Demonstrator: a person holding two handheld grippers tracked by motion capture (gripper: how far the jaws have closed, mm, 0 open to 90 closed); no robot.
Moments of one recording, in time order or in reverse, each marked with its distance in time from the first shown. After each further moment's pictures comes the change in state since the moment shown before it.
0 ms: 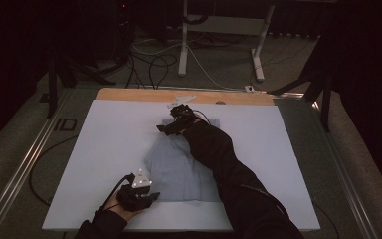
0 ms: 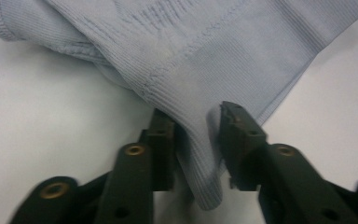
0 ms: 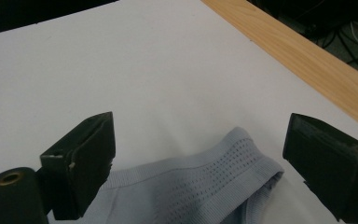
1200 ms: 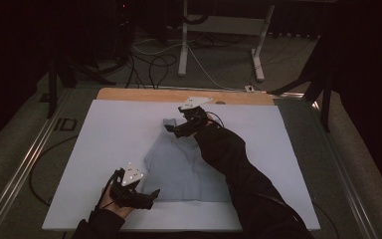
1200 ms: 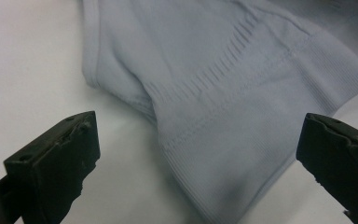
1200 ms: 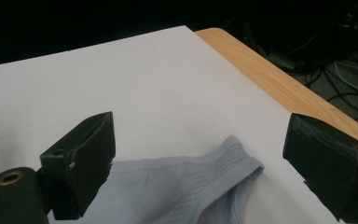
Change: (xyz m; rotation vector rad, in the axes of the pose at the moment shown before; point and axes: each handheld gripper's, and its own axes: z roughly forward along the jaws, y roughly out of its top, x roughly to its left) left arm 0.008 0.004 -0.018 -0.119 0.104 -0.066; right arm 0.010 -0.004 -0.054 -0.134 -0.008 -0.061
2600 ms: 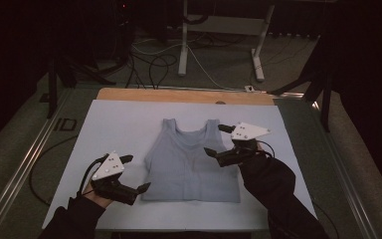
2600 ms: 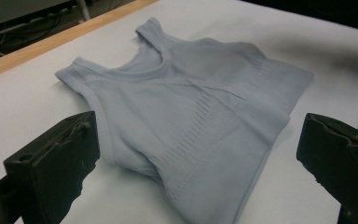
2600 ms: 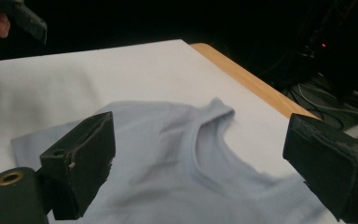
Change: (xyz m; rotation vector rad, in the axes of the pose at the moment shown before) left arm 0.023 0.031 -0.059 -0.230 -0.153 0.175; right arm 0.043 -0.047 -0.152 -0.114 -0.072 -0.051
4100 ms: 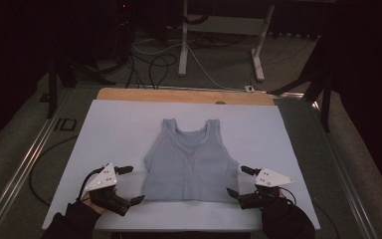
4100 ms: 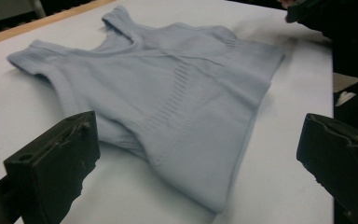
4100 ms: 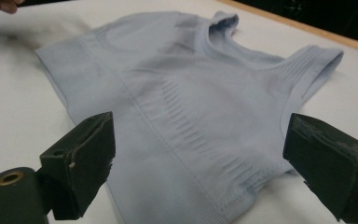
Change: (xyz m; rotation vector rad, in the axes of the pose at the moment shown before) left arm 0.015 -0.054 0.008 -0.075 -0.160 0.039; right arm 0.051 -0.110 -0.071 0.065 -0.077 0.125
